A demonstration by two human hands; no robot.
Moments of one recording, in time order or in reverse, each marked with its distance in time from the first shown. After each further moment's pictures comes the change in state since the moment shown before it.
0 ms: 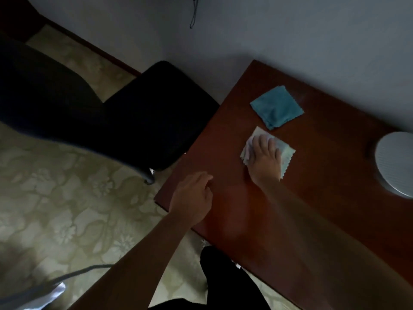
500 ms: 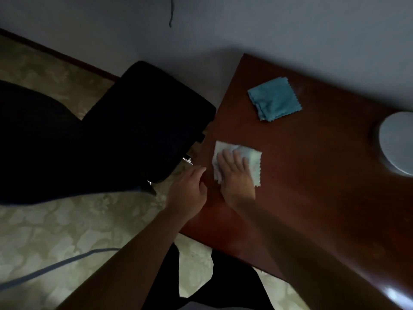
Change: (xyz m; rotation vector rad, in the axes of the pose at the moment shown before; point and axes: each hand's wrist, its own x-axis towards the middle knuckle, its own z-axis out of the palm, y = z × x) left_hand 0.073 -0.049 -0.037 0.016 -0.147 0.050; right_hand -0.023 -0.097 0.036 0.027 0.036 -0.135
